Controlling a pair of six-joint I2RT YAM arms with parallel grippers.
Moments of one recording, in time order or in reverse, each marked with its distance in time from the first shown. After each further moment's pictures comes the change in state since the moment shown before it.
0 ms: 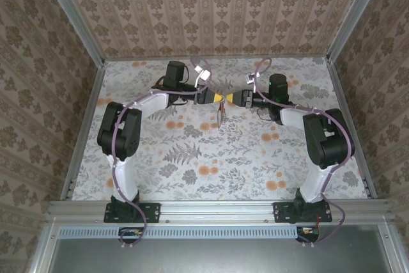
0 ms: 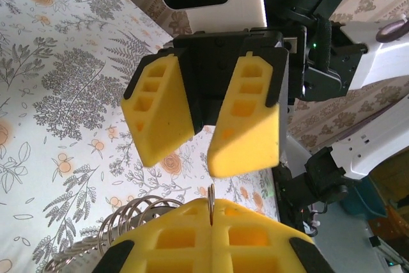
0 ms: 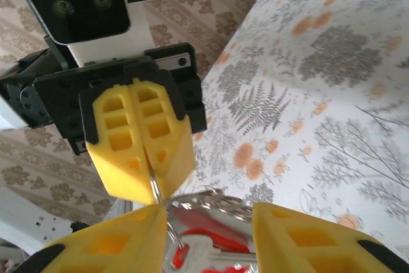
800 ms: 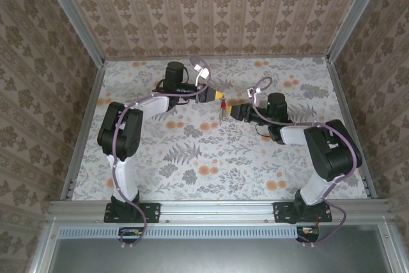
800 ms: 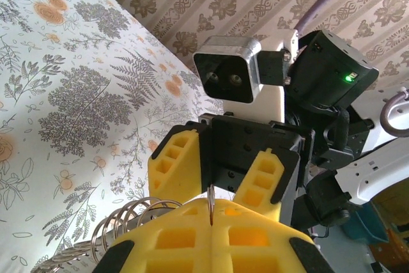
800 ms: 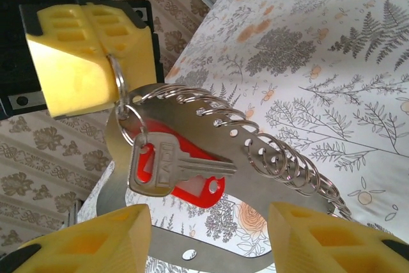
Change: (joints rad) left arm -0.005 0.000 -0.054 0.229 -0.030 -0.190; right arm 0.088 -0.123 -0.267 0.164 0.293 -0.030
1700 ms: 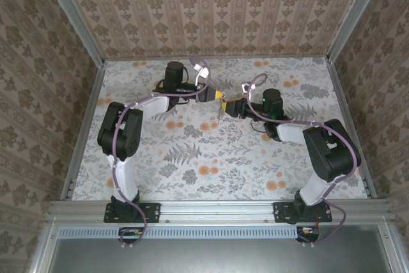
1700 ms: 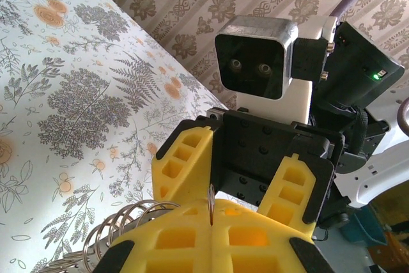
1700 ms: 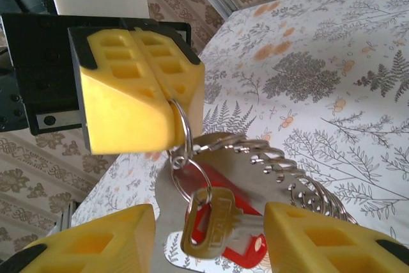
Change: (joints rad) left arm 0.000 0.000 -0.002 0.028 0.000 -0.026; right arm 0.051 0.003 0.080 -0.027 0.033 -0.041
